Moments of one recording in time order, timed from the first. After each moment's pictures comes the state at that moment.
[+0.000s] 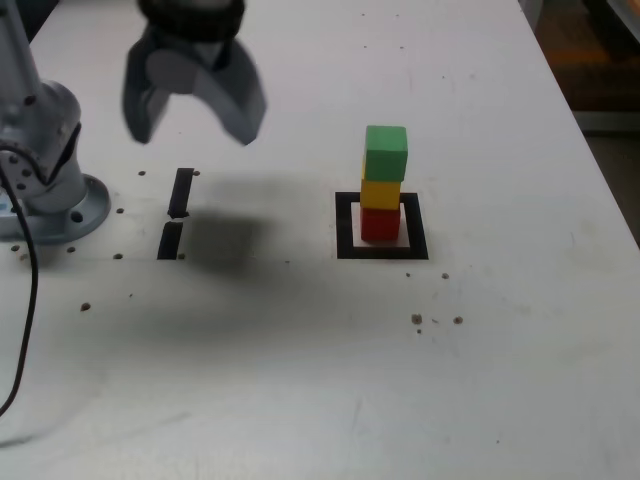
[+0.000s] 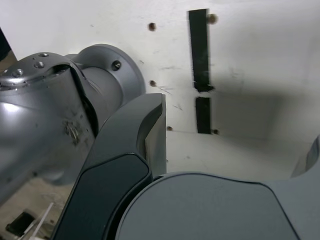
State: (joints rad) arm -0.09 1.57 -1.08 1.38 0.00 0.10
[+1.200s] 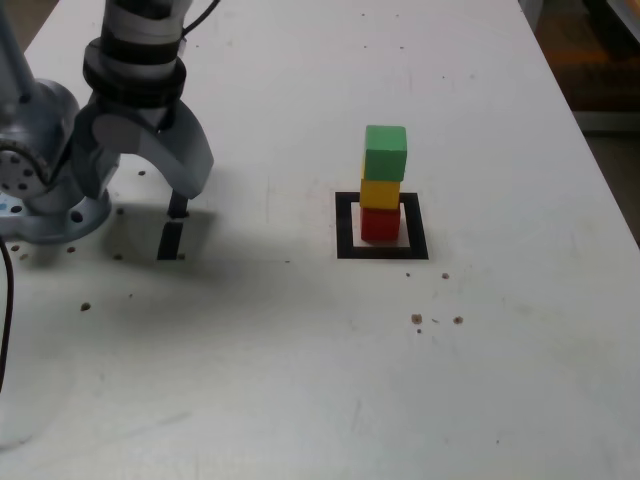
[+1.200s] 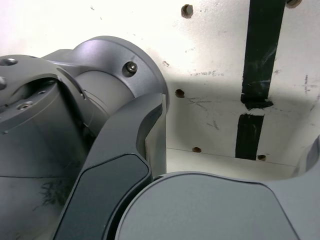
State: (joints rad) arm -0.07 1.49 -0.74 1.13 -0.05 0.10
